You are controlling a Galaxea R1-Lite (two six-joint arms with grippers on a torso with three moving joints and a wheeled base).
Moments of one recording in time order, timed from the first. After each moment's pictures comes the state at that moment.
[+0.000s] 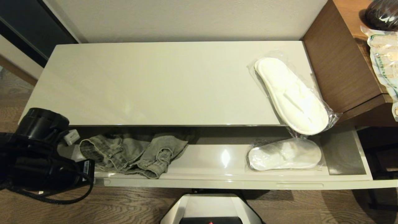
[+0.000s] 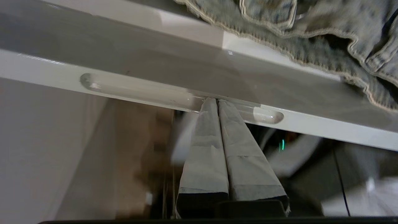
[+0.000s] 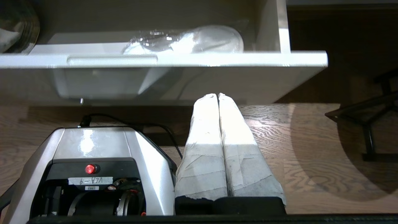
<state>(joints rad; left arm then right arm) -0.09 1.48 -0.86 0.40 -0.04 -0.33 -0.01 0.00 -0.02 0.07 0.00 -0.01</state>
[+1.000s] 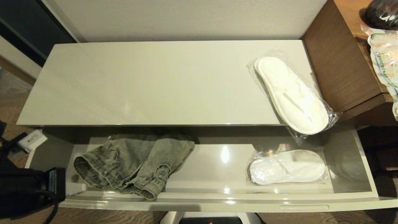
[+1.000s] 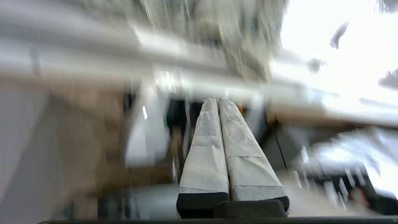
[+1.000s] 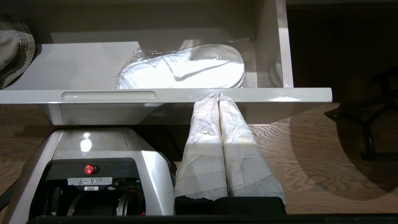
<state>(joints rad) -0.10 1.15 -0.77 0.41 -0.19 -0.43 -0.01 0.00 -0.02 0.06 0.00 -0.01</state>
